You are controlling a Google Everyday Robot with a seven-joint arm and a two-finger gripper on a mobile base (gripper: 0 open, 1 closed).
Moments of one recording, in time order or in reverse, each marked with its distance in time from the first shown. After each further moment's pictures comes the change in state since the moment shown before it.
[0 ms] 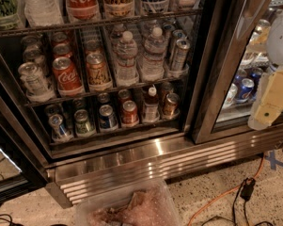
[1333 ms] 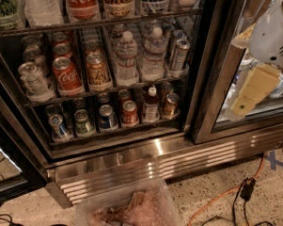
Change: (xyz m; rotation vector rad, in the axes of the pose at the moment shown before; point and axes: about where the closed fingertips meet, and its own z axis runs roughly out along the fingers) arm -0.031 -0.014 0.012 0.041 -0.127 0.023
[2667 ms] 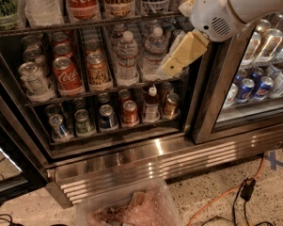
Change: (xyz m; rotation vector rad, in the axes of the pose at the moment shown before) arm -0.136 -0.046 0.020 0.082 -0.400 0.000
